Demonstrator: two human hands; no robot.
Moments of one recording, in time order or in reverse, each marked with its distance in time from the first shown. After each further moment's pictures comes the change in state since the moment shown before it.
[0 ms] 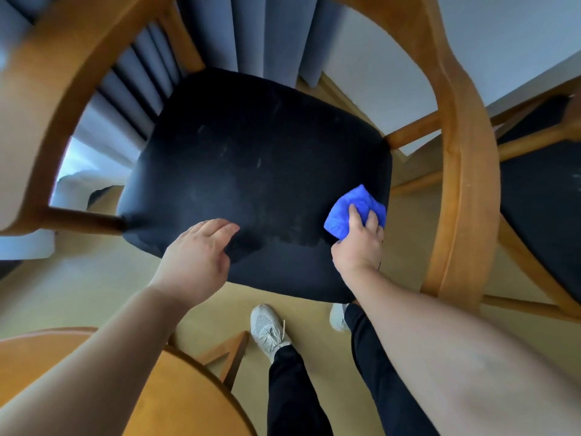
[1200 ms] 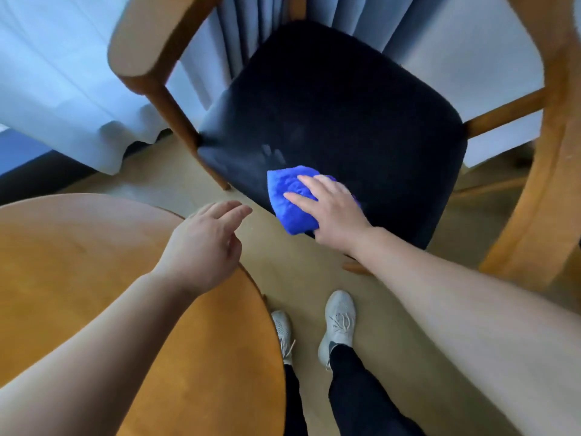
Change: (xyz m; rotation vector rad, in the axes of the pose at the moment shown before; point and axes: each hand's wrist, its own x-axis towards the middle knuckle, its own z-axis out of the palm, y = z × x) left_hand -0.144 -0.004 0.002 -0.066 0.074 -0.214; right_hand -0.083 -0.062 0.031 -0.298 -0.076 -1.244
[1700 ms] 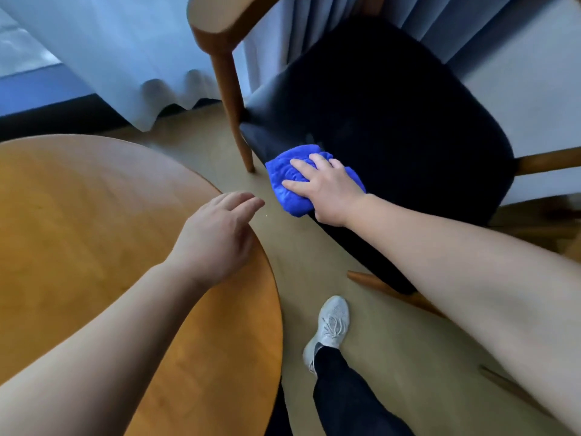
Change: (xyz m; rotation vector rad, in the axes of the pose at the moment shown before) left_hand -0.028 -0.012 0.016 -0.050 0.115 -0.137; right_hand 0.076 -0.024 0.000 -0.400 -0.311 -0.261
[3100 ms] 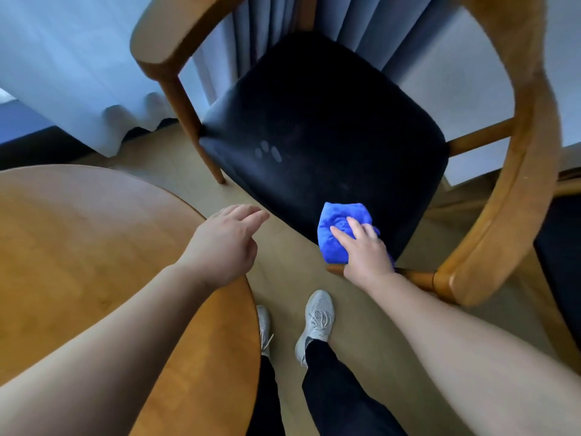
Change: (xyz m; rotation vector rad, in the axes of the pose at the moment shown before) left_hand 0.007 0.053 0.001 -0.006 -0.118 0.159; right_hand -0.160 -0.007 0.074 0.428 -0.119 0.616
